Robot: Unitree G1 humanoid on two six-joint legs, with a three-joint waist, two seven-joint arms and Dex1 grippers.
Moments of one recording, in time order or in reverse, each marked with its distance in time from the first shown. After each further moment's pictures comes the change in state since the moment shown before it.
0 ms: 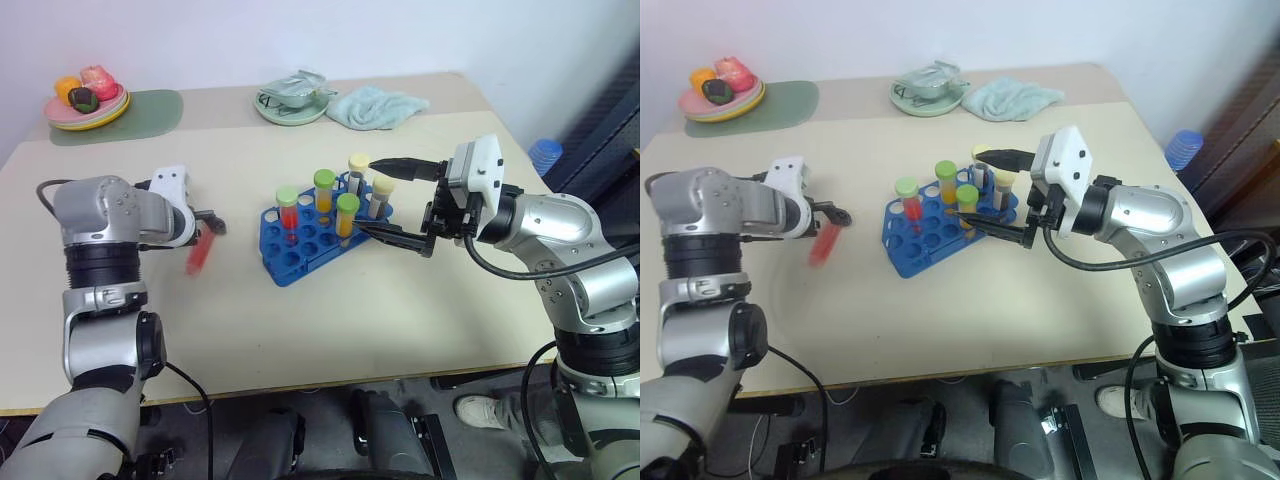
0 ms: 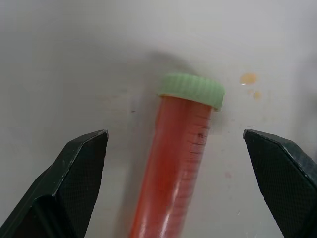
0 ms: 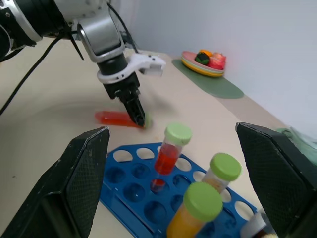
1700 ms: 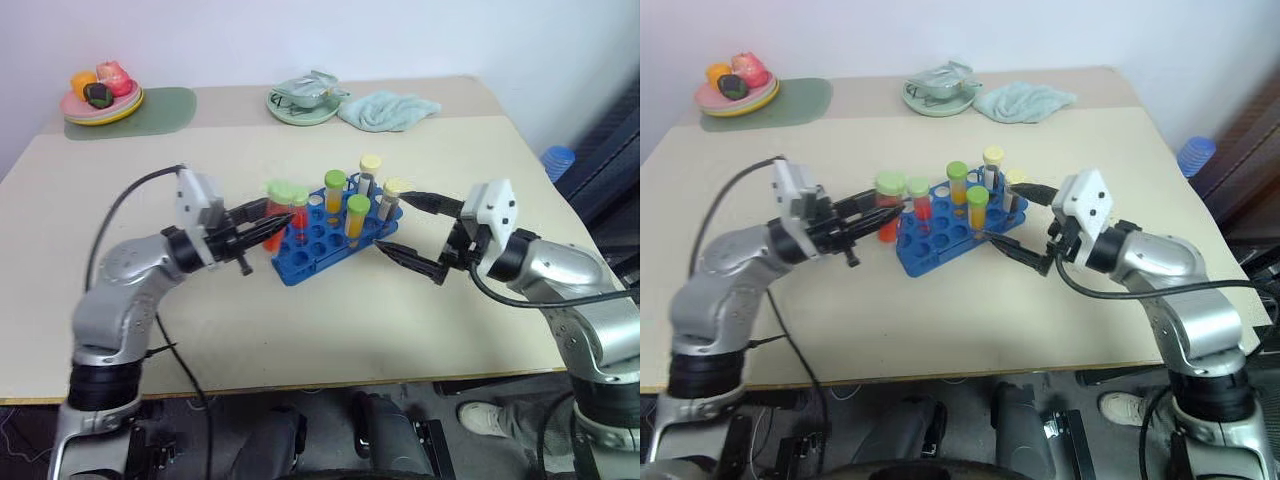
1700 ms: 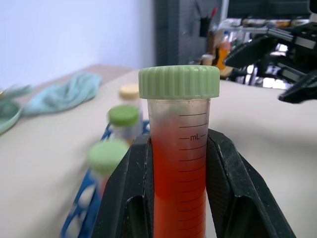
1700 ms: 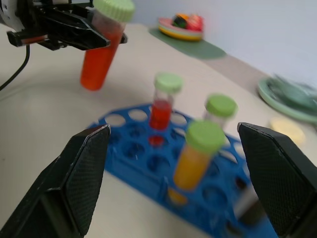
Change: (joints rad) left arm 0.529 -0.066 -0.176 -0.599 -0.036 -1.189 -0.925; right arm 0.327 -0.021 -0.136 -0.184 0.016 0.077 -0.173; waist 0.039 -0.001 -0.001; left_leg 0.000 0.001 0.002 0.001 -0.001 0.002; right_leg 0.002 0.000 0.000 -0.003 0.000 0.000
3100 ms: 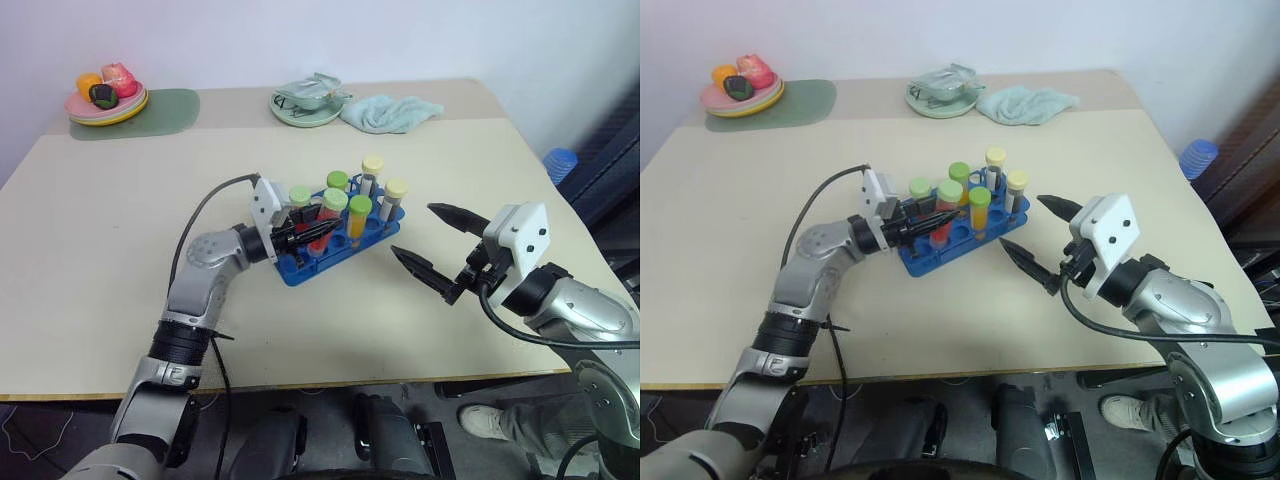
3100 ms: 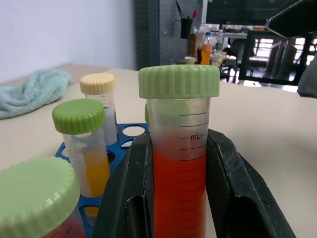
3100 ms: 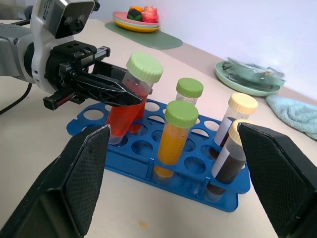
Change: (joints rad) left arm -0.110 -0.123 -0.162 0.340 0.124 -0.204 -0.048; right arm 0.162 0.007 -0.069 -0.206 0.053 0.069 -0.221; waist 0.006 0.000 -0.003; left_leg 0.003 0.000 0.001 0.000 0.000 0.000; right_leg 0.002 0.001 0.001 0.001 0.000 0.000
